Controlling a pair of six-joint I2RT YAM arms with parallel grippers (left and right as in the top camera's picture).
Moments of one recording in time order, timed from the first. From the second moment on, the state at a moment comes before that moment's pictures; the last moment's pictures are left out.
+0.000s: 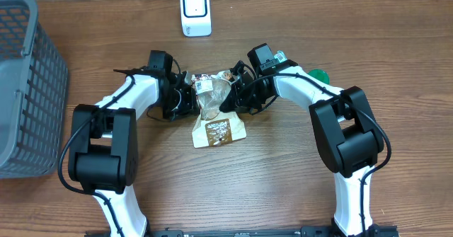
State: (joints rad) left arm -0.12 2.02 1.24 -0.69 0.50 -0.27; right arm 0.42 2.19 1.46 -0.58 -0.77 0.32
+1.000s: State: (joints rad) left arm 0.26 1.89 1.75 -1.19 0.31 -0.03; right arm 0.39 1.49 1.46 -0.71 -0.88 0.20
